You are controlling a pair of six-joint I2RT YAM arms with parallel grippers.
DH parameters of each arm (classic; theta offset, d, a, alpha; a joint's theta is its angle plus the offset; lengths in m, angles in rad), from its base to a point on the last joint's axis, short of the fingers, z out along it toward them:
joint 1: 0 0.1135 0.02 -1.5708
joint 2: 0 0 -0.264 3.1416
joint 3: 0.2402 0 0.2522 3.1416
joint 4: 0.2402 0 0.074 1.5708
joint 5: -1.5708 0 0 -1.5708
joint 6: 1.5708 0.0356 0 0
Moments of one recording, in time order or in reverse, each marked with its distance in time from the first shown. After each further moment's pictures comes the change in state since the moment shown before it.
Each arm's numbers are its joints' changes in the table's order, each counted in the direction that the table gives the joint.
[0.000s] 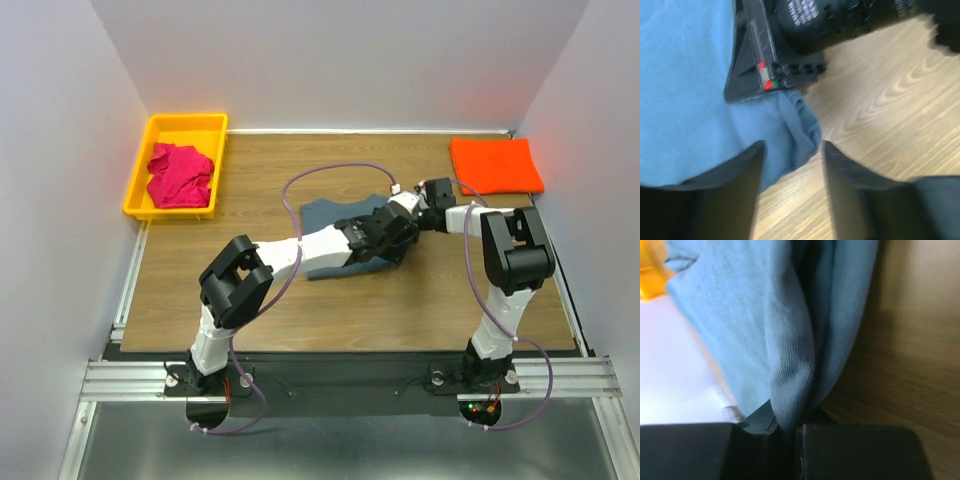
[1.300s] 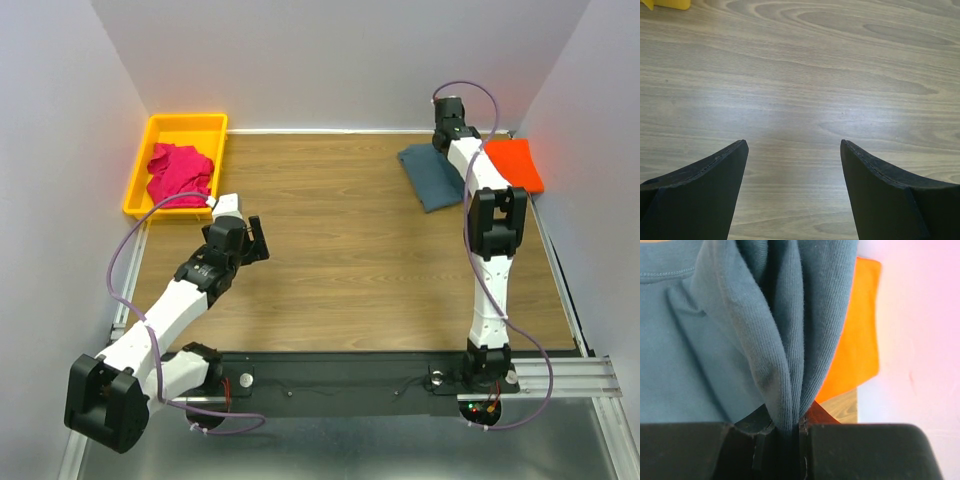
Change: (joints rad) left arm 0.639 -0.987 -0.906 -0.031 0.067 -0.053; right arm -0.071 0.447 1.181 0.546 -1.337 -1.101
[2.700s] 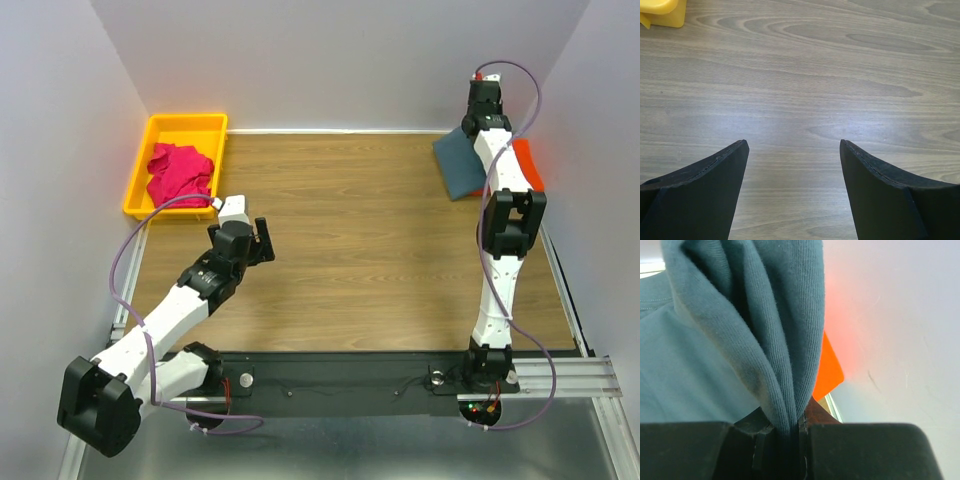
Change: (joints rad) left arm -0.089 -0.034 -0.019 -0.046 0.079 0.001; right arm -0.120 -0.002 0.148 -0.019 -0.035 0.084
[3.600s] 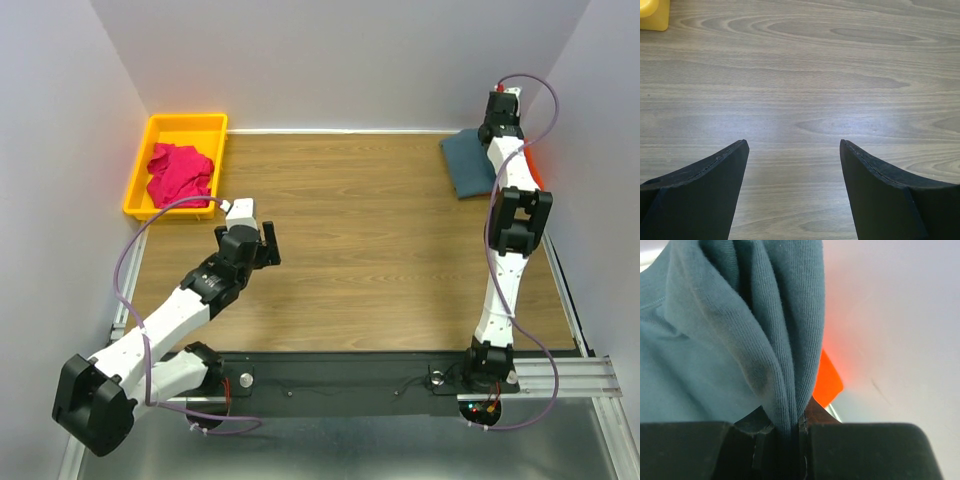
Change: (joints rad) left arm -0.077 -0.010 -0.005 -0.004 0.033 0.000; right arm -0.103 0.083 0.000 -0.082 0.019 0.043
